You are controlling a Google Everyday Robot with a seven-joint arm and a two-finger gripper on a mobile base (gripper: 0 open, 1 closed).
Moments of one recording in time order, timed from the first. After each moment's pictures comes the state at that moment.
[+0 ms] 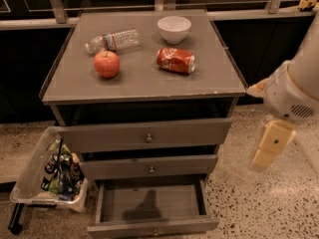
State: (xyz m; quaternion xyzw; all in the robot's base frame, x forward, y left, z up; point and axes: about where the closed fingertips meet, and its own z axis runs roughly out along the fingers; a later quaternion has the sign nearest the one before) arm 0.421 -0.202 0.888 -0.60 0.78 0.03 0.16
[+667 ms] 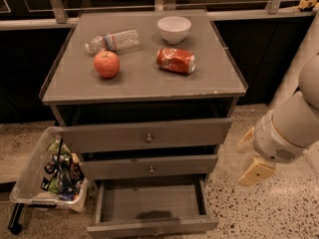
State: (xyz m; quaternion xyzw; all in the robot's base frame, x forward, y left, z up) arm 0.396 -0.207 0.790 -0.59 0.79 0.08 0.13
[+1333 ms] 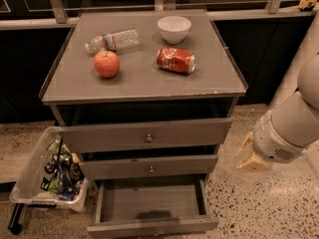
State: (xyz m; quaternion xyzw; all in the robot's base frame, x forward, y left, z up) arm 0.394 -0.207 0.787 -0.59 0.79 0.08 0.13
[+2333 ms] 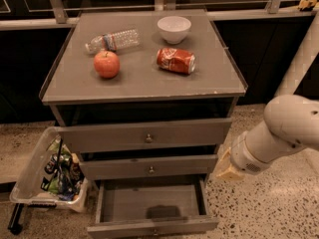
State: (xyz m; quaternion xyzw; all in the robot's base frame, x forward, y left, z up) arm 0.426 -0.190 0.688 -0.59 0.79 0.11 0.15
